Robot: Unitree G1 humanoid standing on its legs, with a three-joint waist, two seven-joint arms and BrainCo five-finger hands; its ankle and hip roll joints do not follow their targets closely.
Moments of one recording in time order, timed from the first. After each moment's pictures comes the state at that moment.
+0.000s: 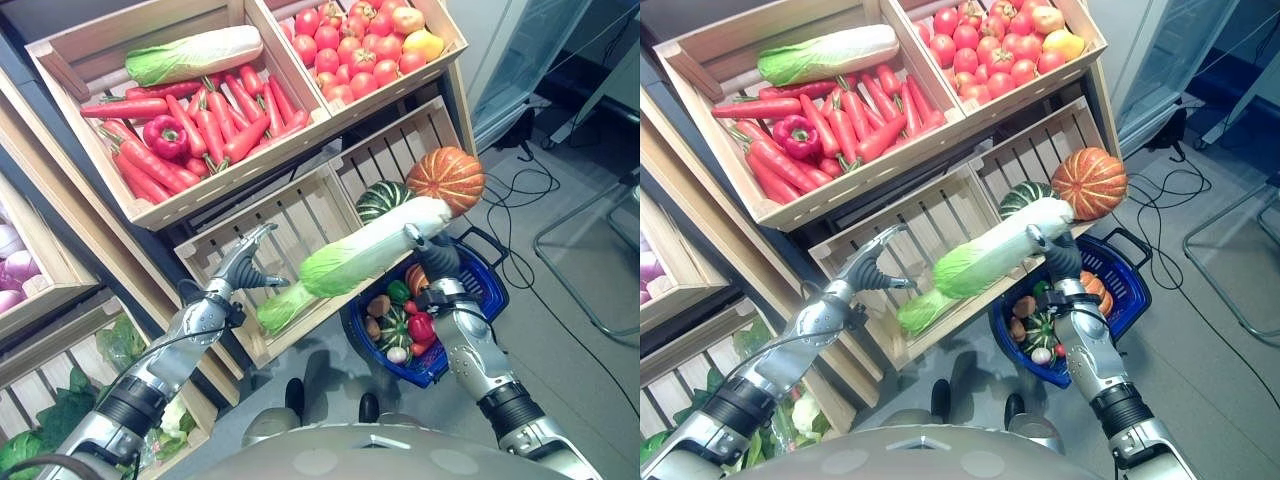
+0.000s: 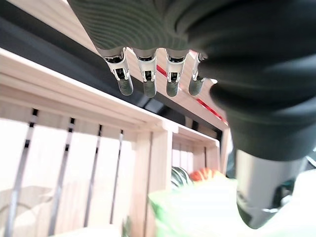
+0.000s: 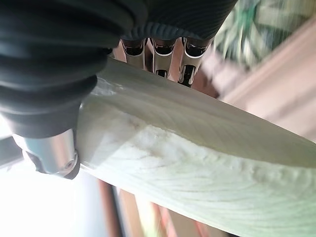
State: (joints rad) left arm -0.05 0.61 -0.40 0.06 0.23 -0.04 0.17; right arm -0.04 -0.37 0.28 0.27 0.65 -0.39 -0.12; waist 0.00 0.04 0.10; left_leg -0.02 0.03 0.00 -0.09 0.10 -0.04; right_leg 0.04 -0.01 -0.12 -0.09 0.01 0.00
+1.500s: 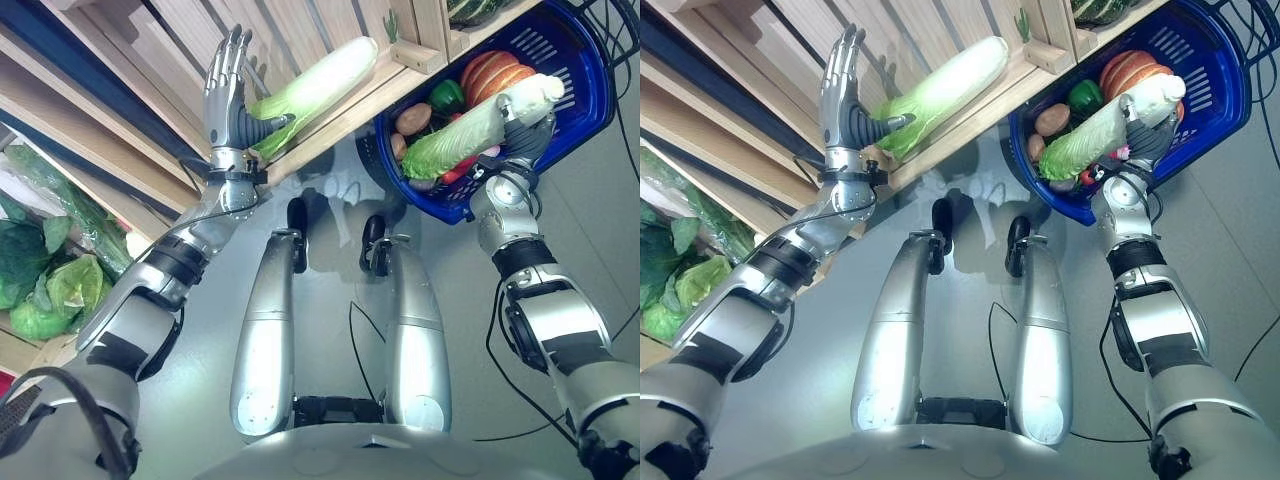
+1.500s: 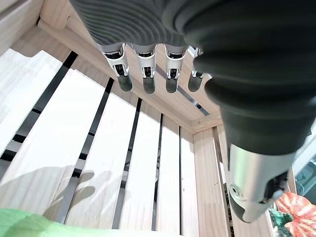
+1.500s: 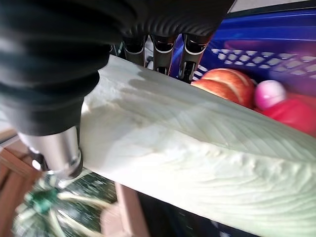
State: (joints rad) left arm -0.88 0.49 -0.59 0.67 0.27 -0.15 0.88; right arm -0.86 -0.47 0.26 0.95 0.59 -0.34 -0.51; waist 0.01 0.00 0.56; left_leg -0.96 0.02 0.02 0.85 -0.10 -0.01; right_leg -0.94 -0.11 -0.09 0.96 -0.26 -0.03
